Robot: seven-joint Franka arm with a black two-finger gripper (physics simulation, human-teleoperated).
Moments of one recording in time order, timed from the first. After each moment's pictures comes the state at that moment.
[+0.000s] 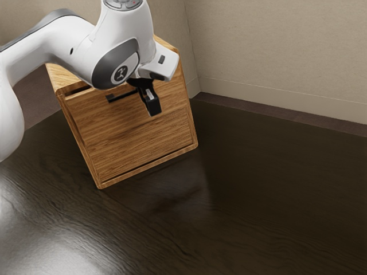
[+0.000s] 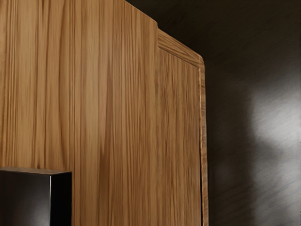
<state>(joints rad) -0.06 0.21 0.14 -1.38 0.41 1.91 0.49</state>
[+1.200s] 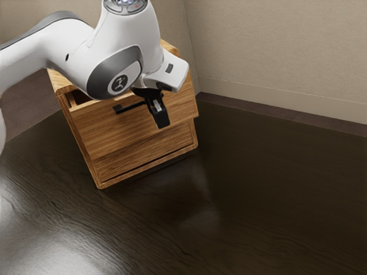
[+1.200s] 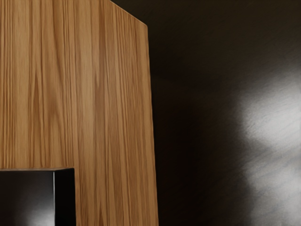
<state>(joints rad) -0.17 0.08 0.16 -1.53 0.41 1.91 0.44</state>
